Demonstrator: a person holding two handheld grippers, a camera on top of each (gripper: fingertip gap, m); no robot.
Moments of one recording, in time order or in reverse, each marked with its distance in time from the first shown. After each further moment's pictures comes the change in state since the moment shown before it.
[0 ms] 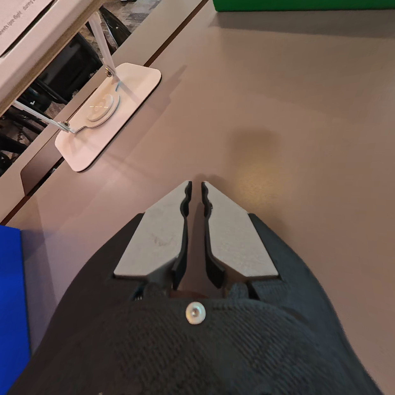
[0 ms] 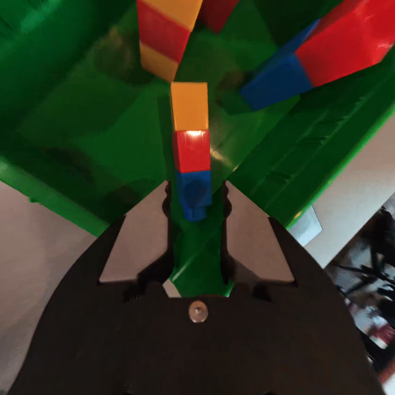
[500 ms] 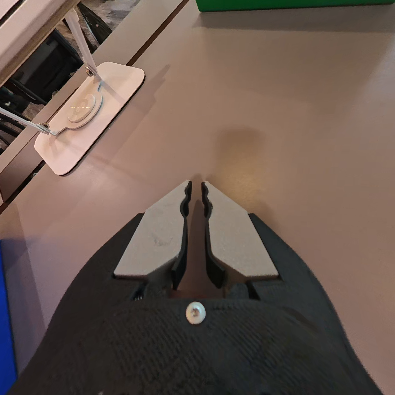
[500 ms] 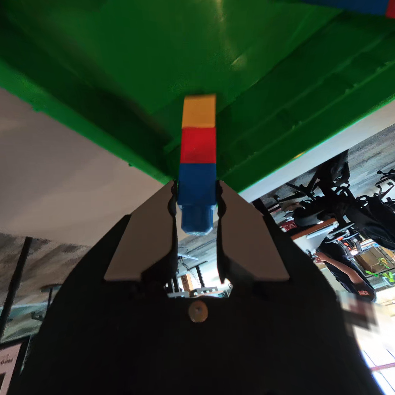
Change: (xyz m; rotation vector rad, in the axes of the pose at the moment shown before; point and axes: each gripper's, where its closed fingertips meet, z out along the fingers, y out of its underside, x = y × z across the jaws) left arm 0.012 0.000 -0.002 -0.003 0.069 0.003; right arm 0.005 0.038 -0.058 -0.598 0.028 -0.249
